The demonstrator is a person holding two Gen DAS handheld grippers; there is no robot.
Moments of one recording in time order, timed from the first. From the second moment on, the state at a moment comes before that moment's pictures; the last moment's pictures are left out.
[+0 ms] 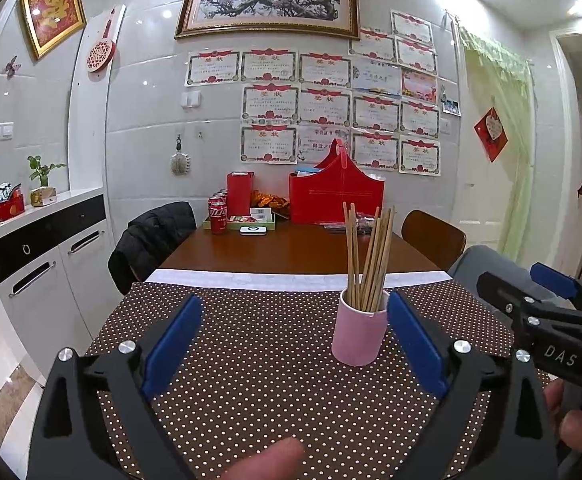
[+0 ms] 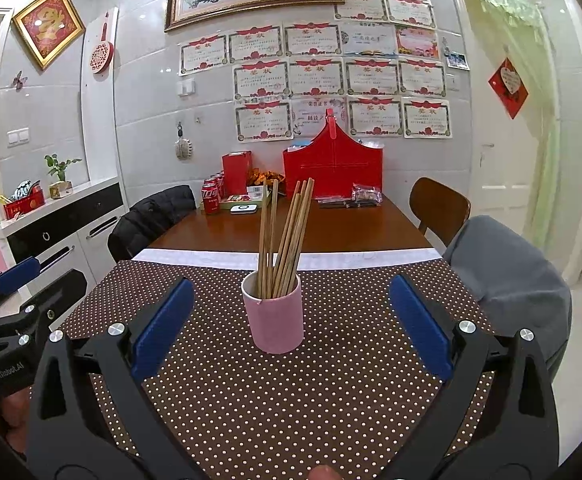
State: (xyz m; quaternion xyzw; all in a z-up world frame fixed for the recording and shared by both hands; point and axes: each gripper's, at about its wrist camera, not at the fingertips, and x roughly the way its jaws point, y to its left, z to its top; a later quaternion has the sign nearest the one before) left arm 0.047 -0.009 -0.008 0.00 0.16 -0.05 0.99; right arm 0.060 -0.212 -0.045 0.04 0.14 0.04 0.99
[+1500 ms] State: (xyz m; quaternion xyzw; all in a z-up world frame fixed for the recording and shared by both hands) left arm 0.046 -0.003 -0.006 -0.01 0.16 -0.05 0.99; right arm 0.063 -0.204 -0.037 0.03 0.14 0.05 0.99
